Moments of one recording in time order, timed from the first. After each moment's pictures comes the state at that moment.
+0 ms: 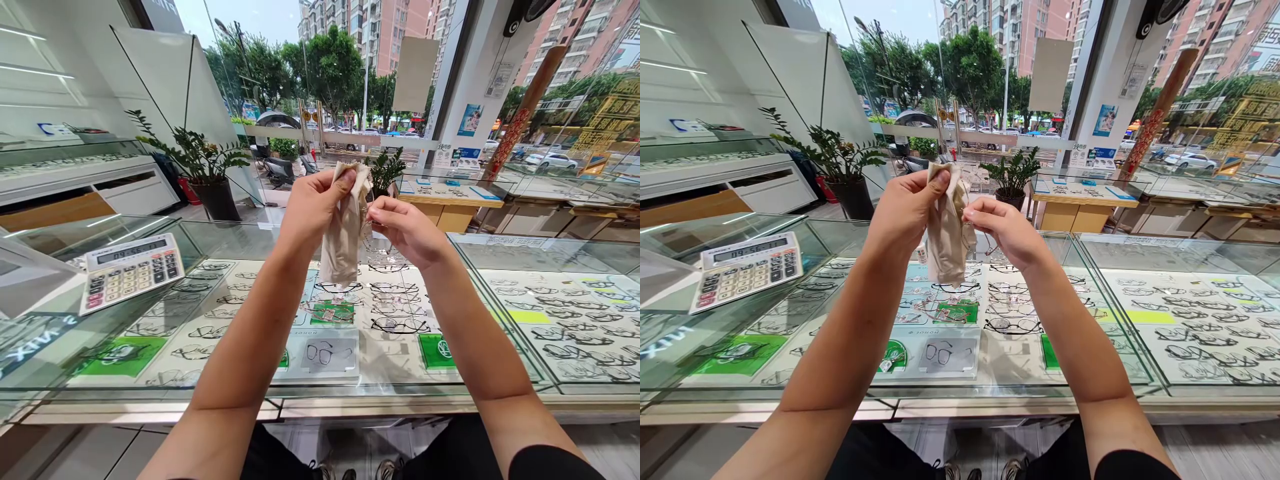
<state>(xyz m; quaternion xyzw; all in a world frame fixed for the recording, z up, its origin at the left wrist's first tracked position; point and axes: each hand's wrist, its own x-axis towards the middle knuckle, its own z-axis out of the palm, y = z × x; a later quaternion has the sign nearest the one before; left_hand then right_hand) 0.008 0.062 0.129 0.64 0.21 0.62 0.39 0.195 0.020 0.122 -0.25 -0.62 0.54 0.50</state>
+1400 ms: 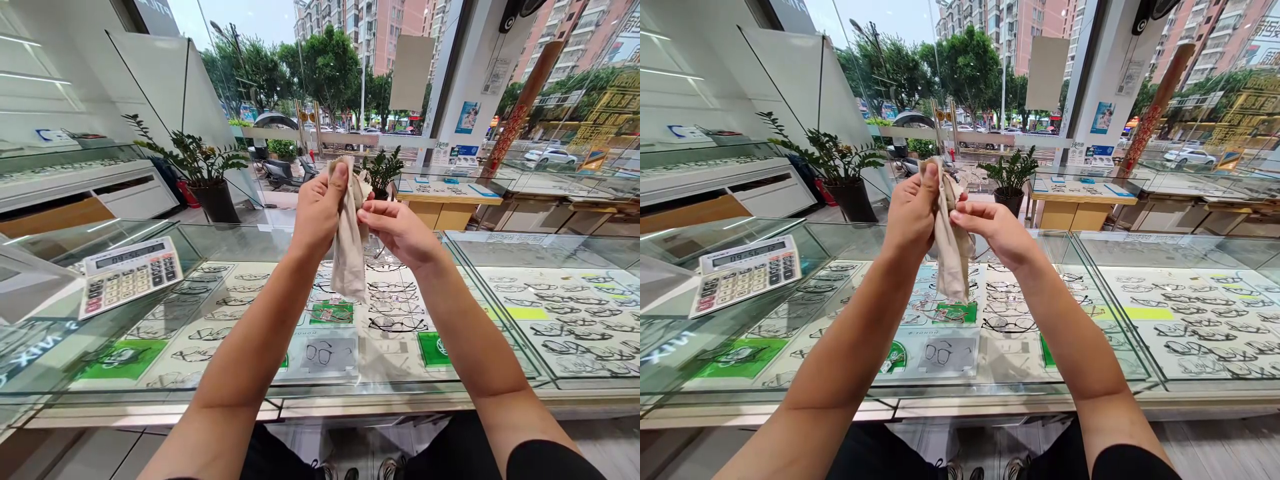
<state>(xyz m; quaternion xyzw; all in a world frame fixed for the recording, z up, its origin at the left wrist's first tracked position) 0.036 0.050 0.126 0.61 0.20 0.66 0.39 0.188 0.019 0.122 -0.23 -0.61 0.56 0.52</state>
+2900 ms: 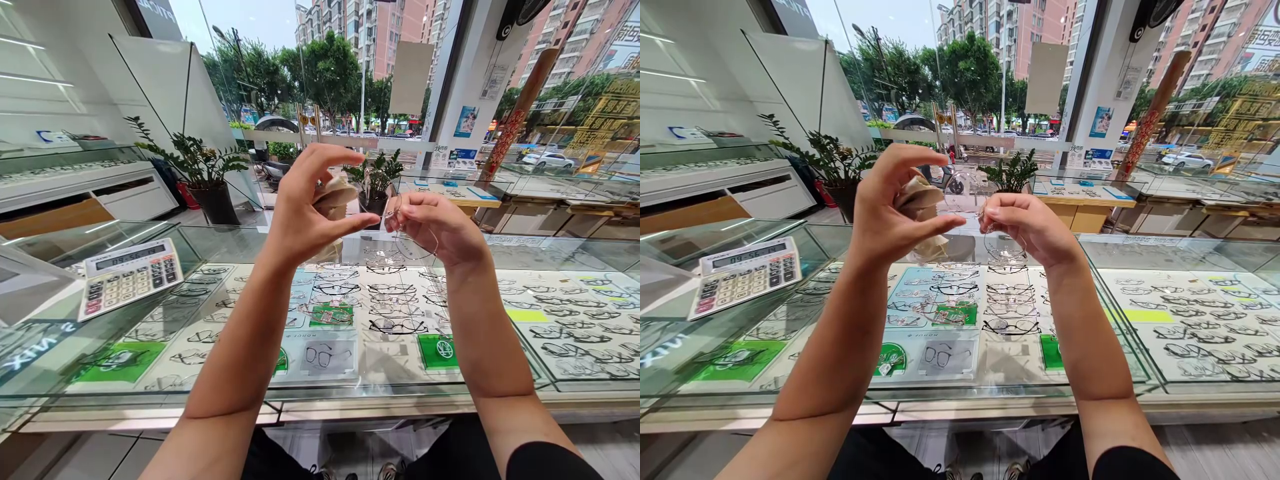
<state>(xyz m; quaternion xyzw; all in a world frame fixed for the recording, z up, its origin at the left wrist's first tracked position) -0.005 0.023 0.153 0.78 0.15 0.60 -0.02 0.236 0.003 0.144 -0.19 -0.69 0.50 0.48</state>
